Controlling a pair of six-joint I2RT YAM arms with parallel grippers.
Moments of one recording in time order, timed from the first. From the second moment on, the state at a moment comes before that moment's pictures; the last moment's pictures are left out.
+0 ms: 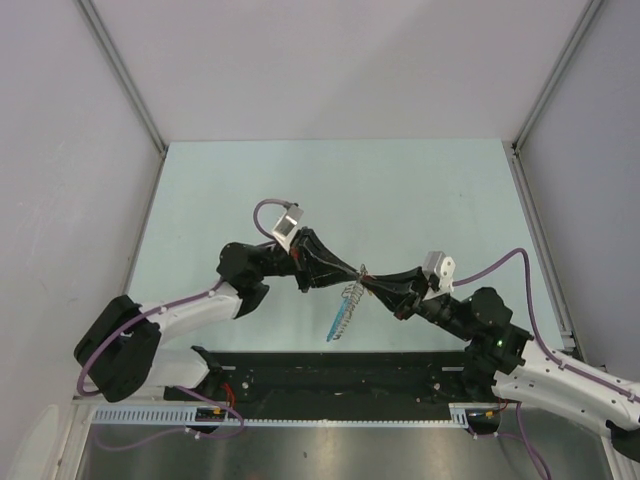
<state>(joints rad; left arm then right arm) -0.74 1.29 0.58 1.27 0.89 -0.87 1.03 0.53 0.41 0.35 -0.06 0.08</state>
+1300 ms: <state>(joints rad) -0.73 1.39 0.68 1.27 0.97 -1.03 1.03 0.50 0.41 0.28 -0.05 0.09</state>
